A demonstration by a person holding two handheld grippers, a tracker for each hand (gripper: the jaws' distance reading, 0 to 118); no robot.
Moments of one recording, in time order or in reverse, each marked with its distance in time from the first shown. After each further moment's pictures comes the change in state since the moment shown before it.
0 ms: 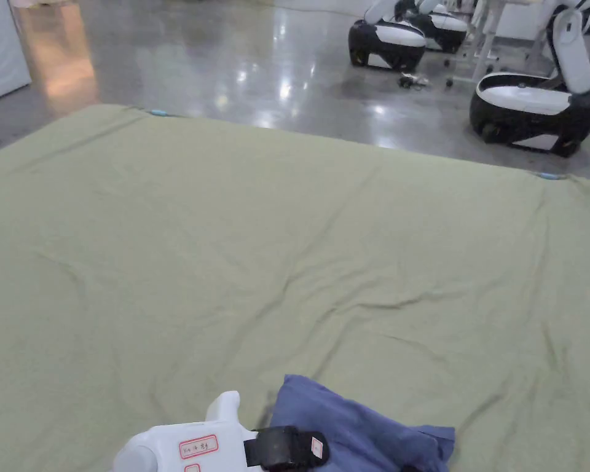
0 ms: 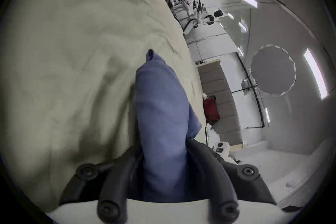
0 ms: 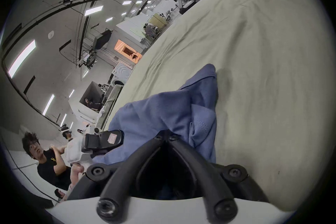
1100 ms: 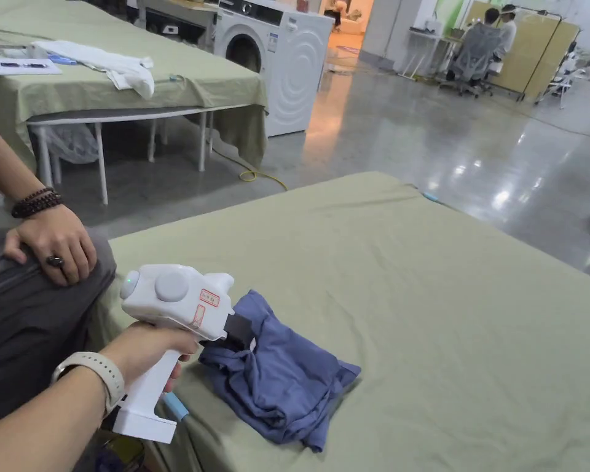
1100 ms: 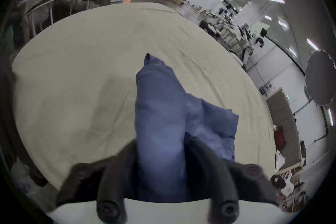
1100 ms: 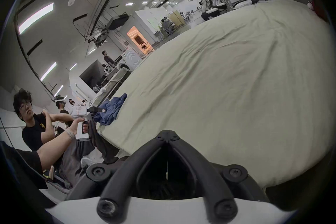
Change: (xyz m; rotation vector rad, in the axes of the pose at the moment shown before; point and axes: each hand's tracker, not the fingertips) left arm -0.145 0.178 0.372 0.322 0.634 -0.116; right arm -0.097 -0.077 0.017 -0.019 -0.012 0.257
